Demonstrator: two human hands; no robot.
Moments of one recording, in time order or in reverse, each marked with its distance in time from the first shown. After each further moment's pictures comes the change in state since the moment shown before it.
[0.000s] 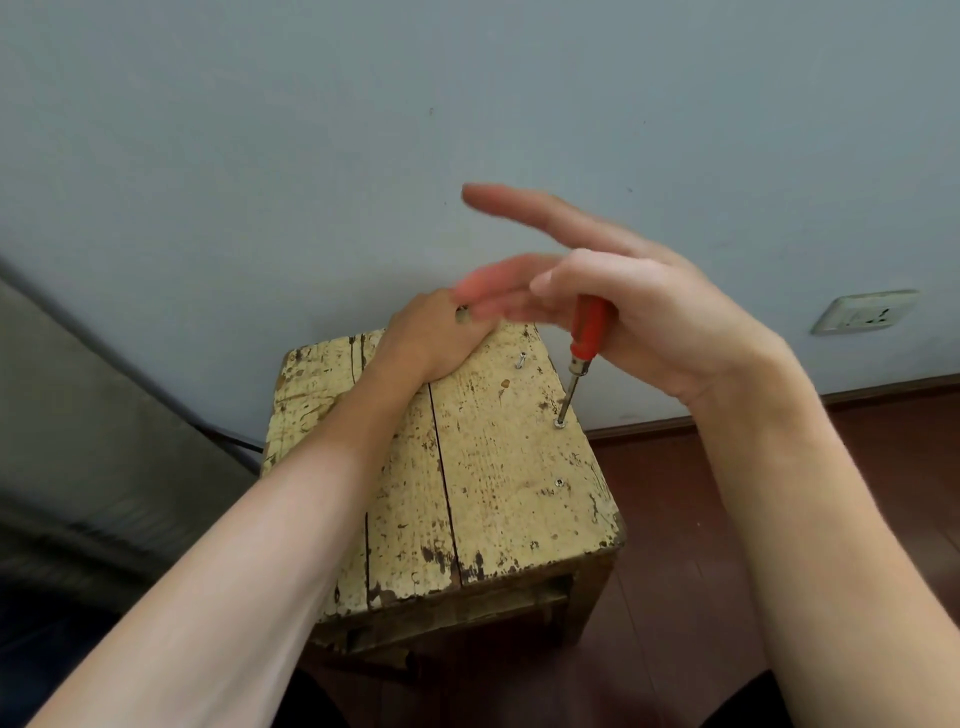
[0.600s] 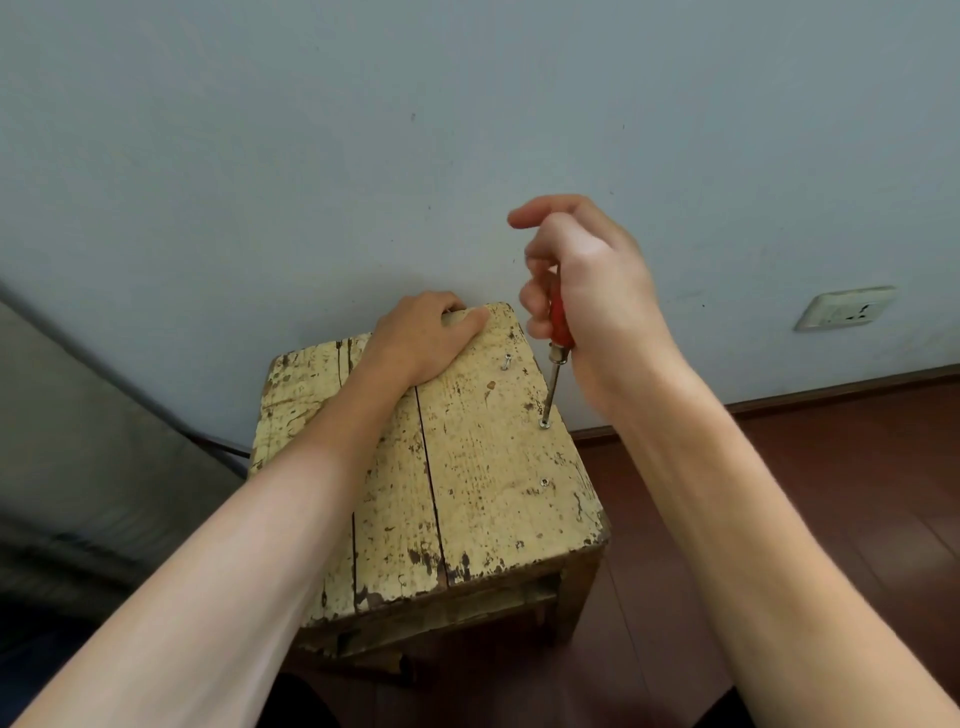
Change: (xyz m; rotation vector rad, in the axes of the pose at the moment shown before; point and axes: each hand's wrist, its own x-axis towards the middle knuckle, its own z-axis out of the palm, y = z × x) left_hand -0.002 0.002 -0.002 -0.006 0.025 0.015; right_hand 0.017 0.003 0.033 0.111 0.710 0.066
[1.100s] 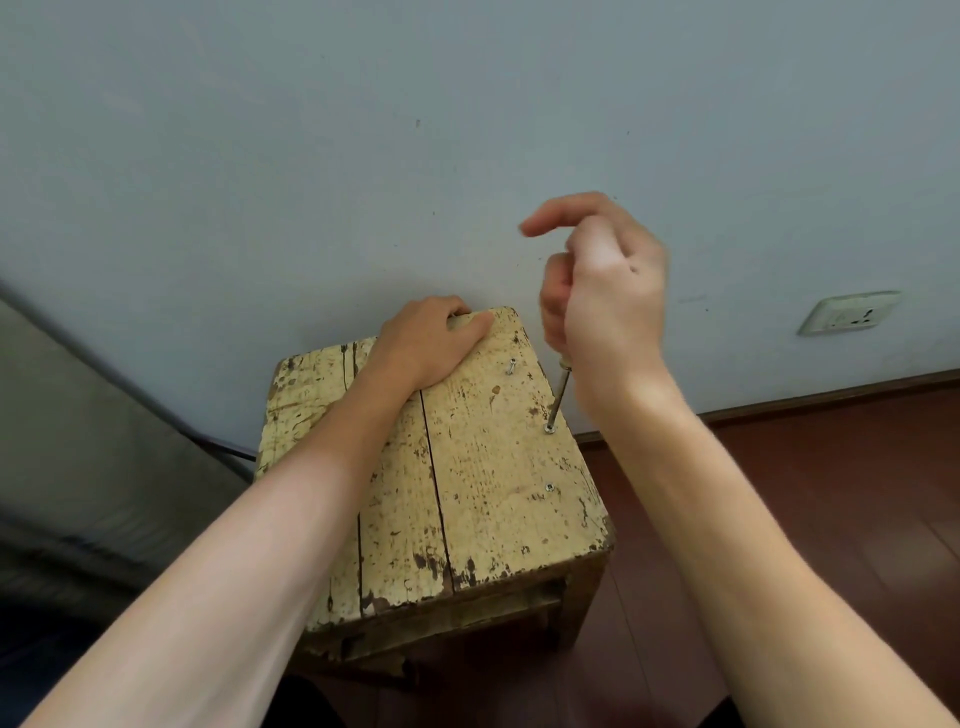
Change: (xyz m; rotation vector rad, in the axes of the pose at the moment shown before) left_hand -0.001 0.001 -0.001 0.003 -0.015 -0.008; right_hand 0.002 0.012 0.004 0.085 0.109 -0.195
